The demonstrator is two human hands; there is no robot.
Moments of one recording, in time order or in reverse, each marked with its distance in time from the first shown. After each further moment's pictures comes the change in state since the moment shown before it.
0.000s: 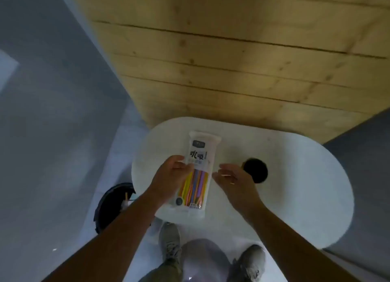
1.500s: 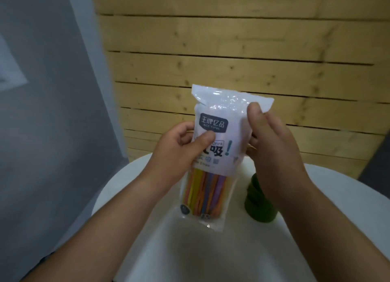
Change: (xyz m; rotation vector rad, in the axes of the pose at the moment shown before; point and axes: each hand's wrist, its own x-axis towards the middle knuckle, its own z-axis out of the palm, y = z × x) left_hand 0.011 0.000 0.057 -0.244 0.048 0.896; right_hand 0.005 0.024 -0.011 0.425 0.152 -0.843
